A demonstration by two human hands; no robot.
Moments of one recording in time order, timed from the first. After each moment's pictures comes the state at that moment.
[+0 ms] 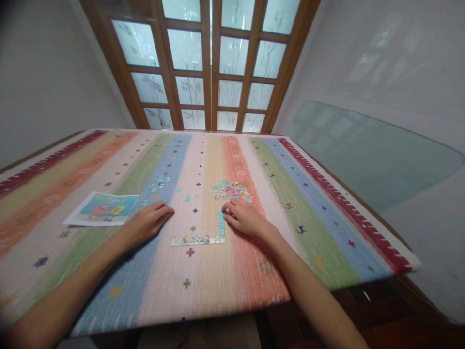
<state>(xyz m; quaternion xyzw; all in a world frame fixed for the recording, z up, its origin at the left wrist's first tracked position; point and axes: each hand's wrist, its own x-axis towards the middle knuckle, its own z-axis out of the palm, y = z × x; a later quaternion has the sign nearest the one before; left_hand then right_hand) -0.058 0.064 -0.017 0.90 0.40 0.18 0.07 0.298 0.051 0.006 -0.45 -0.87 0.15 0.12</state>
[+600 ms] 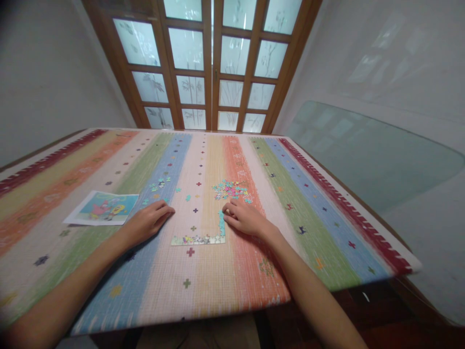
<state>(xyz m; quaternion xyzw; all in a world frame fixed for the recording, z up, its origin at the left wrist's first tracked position) -0.058 0.062 -0.017 0.90 0.40 0.18 0.05 0.299 0.049 0.011 -0.44 -0.88 0.16 0.11</state>
